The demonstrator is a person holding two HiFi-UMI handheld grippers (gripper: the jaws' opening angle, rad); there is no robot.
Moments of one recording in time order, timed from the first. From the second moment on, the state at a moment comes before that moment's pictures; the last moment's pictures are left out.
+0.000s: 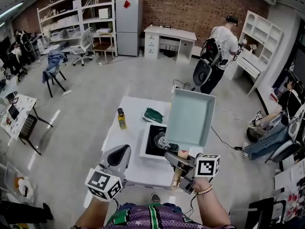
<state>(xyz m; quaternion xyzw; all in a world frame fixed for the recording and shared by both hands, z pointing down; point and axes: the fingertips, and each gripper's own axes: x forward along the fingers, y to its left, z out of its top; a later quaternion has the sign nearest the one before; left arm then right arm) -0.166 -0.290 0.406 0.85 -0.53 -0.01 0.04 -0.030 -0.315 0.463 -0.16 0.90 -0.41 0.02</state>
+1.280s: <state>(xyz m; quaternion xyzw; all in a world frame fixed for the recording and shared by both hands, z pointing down) -0.128 -0.314 0.432 0.81 -0.58 0.00 0.05 -0.035 -0.366 0.570 -0.09 0.85 -0.52 0.00</state>
